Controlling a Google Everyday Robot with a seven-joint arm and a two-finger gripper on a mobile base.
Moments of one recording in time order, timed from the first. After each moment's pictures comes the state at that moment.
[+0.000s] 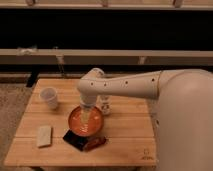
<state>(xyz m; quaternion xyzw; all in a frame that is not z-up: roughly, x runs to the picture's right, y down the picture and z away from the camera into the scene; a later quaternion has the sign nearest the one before) -0.112 0.124 0.783 -0.31 -0.11 0.04 0.94</state>
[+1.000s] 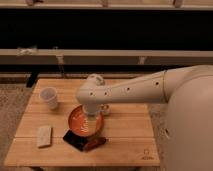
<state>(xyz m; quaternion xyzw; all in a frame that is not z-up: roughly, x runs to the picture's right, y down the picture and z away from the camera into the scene) -0.062 0.173 0.739 -0.30 -0.02 0.02 0.95</state>
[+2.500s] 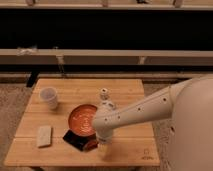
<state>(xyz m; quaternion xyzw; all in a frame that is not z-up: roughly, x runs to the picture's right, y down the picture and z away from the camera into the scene) -0.011 0.290 0.767 -0.37 0.03 0.11 0.92</state>
